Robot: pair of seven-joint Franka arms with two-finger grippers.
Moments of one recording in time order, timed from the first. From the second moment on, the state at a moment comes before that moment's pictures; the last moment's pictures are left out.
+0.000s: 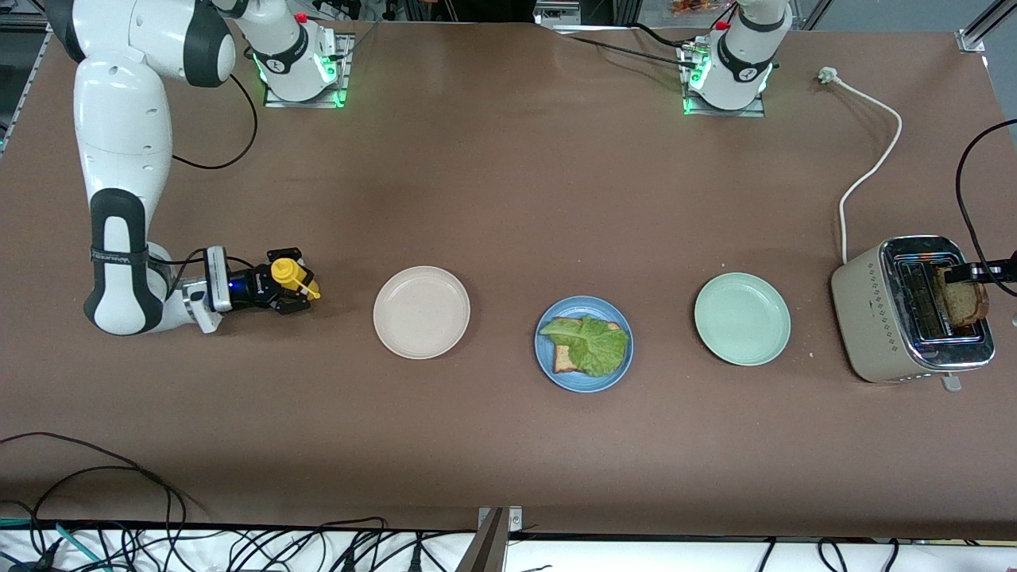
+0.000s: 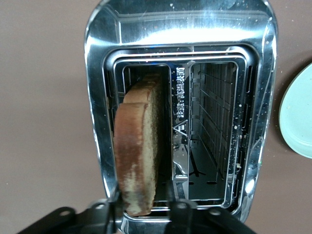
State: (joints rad) left arm 0.42 0.47 -0.01 -1.53 0.10 1.78 0.34; right arm 0.16 0.96 -0.45 -1.61 1.35 1.17 -2.62
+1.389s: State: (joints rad) left arm 0.42 0.31 -0.03 -1.40 0.10 1.60 0.46; right arm 0.09 0.99 -0.45 -1.61 1.35 1.11 -2.63
